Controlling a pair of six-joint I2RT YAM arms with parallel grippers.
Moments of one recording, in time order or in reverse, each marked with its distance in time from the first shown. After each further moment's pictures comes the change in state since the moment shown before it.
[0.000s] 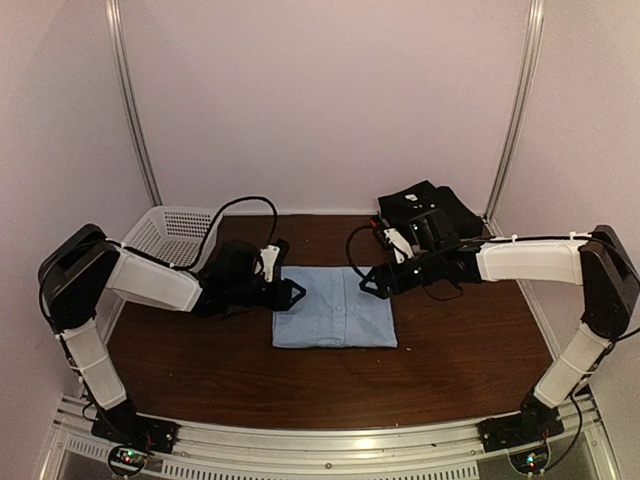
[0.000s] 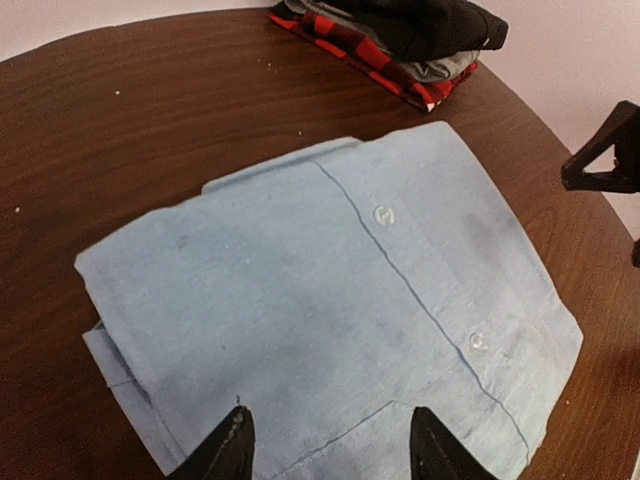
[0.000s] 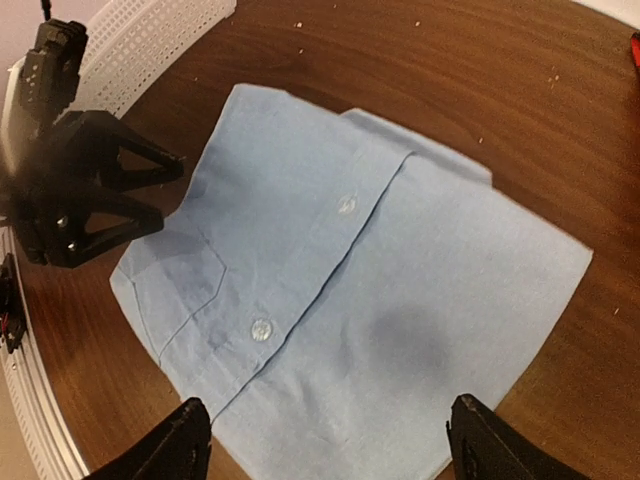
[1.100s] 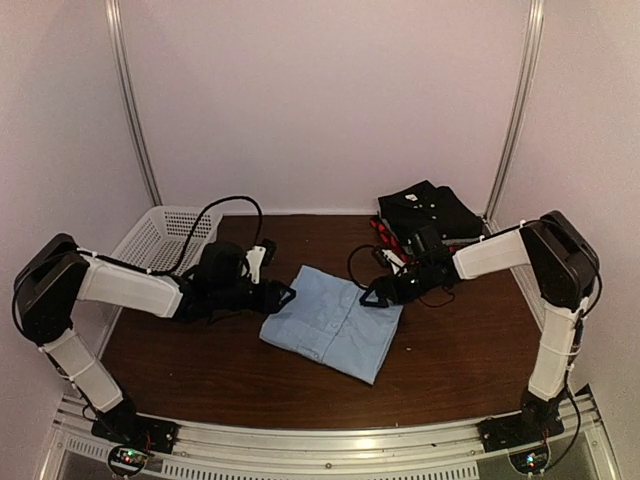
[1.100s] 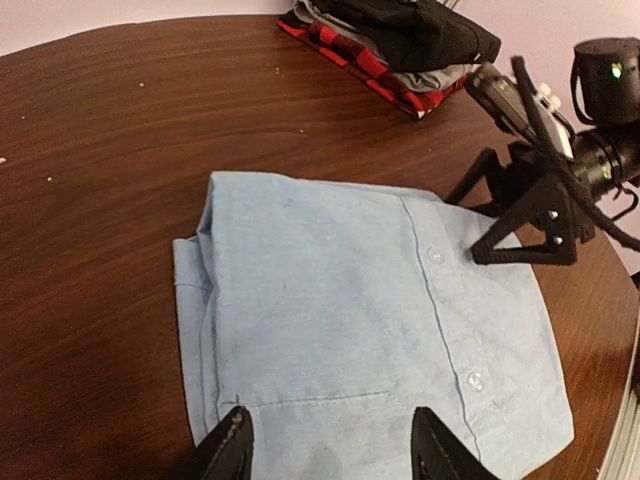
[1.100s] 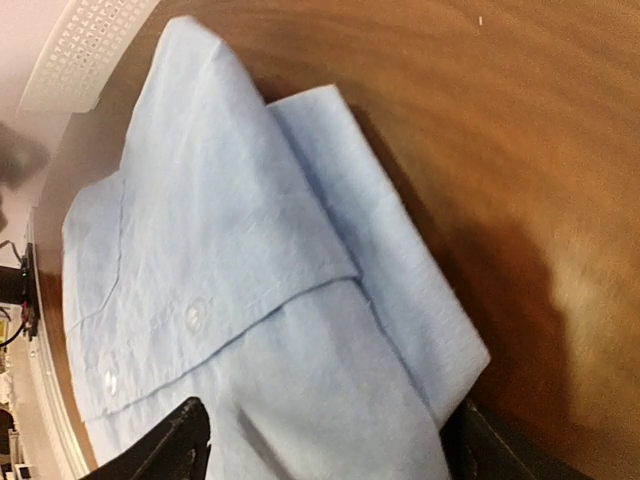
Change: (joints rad) left arm -0.004 -0.169 -0.094 -0.050 -0.016 -0.057; right arm -0.135 0.372 0.161 0.063 -0.253 -0.036
